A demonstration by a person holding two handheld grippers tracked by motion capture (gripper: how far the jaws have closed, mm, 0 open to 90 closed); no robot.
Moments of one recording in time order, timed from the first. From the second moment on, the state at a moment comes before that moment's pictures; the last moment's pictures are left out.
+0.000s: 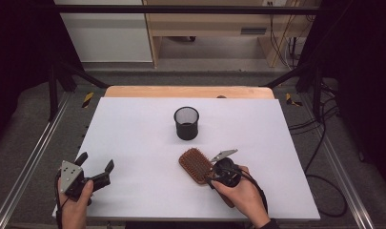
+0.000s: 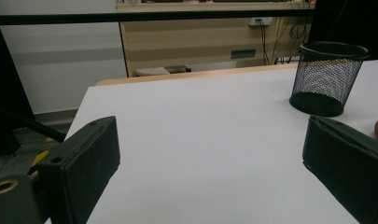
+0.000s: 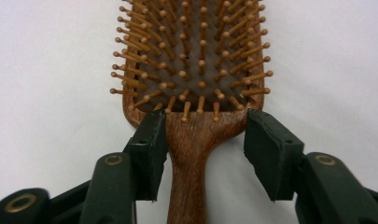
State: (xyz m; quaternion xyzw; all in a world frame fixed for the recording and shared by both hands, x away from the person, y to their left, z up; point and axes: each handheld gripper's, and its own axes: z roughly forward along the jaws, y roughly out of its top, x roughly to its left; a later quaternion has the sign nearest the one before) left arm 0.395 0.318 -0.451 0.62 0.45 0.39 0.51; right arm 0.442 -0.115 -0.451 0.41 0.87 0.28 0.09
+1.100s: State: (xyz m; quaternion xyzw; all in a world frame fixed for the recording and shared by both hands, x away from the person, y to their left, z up) left arm 0.390 0.320 -0.435 0.61 0.42 0.39 0.54; right arm 0.441 -0.112 -0.450 0.42 0.87 0.24 0.08
